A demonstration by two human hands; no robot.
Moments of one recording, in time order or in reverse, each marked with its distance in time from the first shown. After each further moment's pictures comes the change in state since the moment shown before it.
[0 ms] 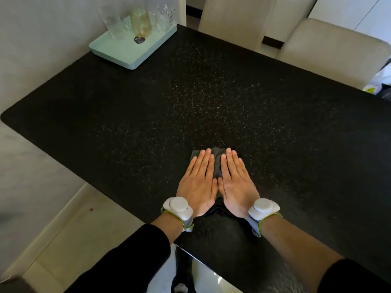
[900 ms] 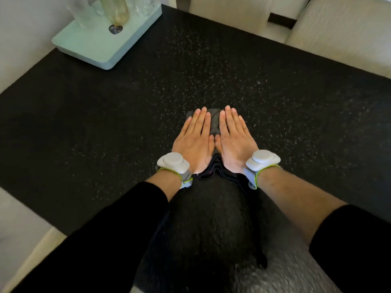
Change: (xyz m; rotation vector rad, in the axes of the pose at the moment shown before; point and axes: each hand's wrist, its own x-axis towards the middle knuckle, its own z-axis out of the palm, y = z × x) left_hand 0.176 -0.066 0.003 0.078 0.037 0.000; right_hand 0.176 0.060 -0.005 -0.017 0.070 0.046
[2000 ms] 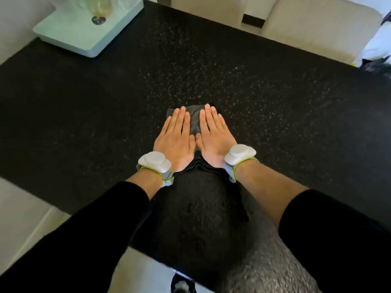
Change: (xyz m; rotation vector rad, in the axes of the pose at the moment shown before) left_hand -0.066 0.009 -0.003 0.060 0.004 -0.020; right_hand -0.057 -0.032 -0.001 0.046 -0.045 -0.003
